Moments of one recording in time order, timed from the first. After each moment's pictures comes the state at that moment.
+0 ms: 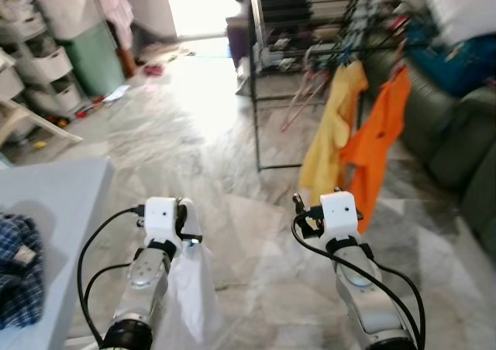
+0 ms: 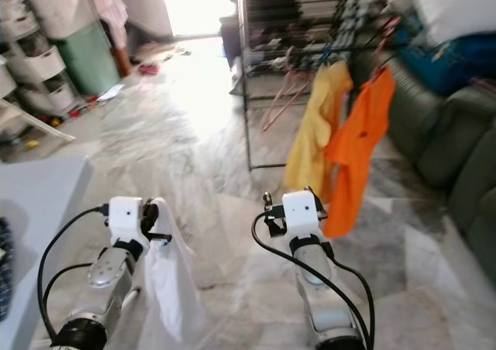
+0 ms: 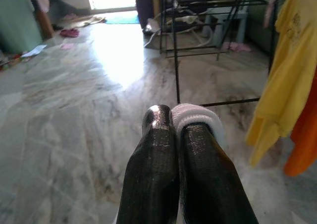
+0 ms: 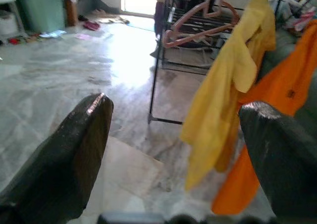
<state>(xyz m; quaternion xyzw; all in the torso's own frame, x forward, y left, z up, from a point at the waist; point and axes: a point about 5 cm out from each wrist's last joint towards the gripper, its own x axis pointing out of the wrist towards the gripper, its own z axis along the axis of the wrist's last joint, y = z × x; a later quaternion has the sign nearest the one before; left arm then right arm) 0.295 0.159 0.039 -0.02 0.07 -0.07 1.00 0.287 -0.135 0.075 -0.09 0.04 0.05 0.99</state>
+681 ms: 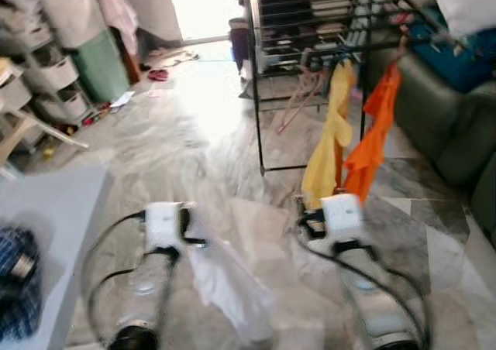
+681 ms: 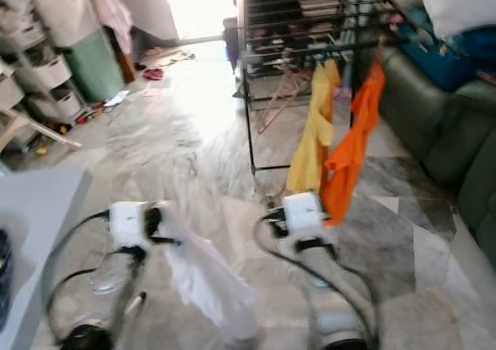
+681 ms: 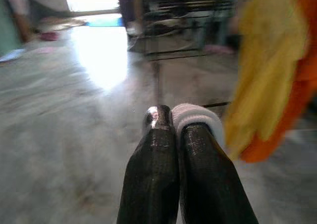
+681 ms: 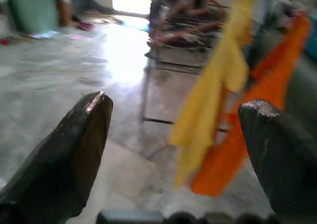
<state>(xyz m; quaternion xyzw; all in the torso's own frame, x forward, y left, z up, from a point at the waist) 0.293 0.133 0.041 -0.04 0.06 -0.11 0.99 0.285 -0.151 0.075 -0.11 0.03 0.03 0.99</state>
